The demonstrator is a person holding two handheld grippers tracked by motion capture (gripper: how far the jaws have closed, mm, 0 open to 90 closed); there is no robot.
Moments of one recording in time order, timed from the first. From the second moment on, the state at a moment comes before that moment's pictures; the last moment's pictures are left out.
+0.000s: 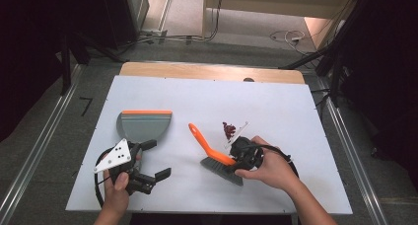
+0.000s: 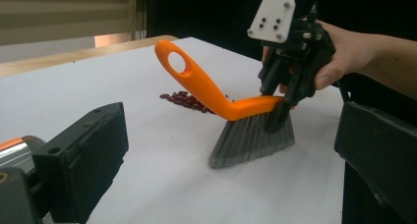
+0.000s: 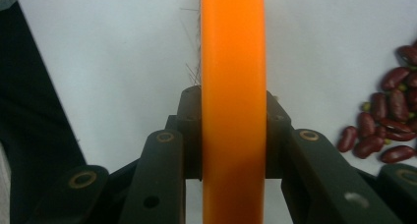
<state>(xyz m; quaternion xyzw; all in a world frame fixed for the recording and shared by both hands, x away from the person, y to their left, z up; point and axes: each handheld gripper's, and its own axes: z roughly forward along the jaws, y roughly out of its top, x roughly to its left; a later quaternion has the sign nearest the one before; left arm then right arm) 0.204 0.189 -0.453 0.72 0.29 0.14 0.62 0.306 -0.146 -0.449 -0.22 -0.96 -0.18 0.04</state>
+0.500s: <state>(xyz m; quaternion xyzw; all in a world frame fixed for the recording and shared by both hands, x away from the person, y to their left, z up) 0.205 0.189 -0.454 0.72 0.29 0.14 0.62 0.348 -0.158 -0.453 -0.20 -0.96 -0.17 0.06</state>
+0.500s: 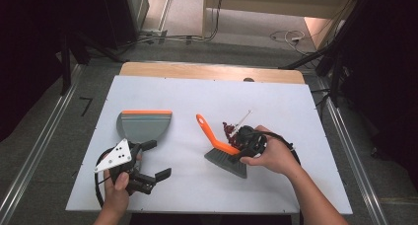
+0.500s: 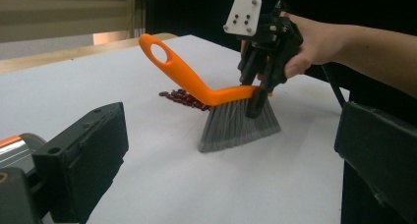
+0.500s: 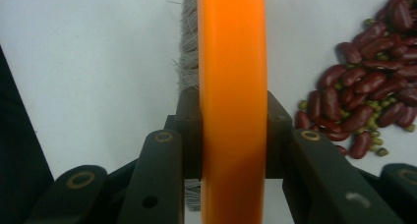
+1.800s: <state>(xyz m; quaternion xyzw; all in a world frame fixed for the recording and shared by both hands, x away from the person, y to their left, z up) 0.205 0.188 -0.455 0.72 0.29 0.13 0.61 0.407 -0.177 -0.447 -0.23 -0.96 -0.16 0.01</state>
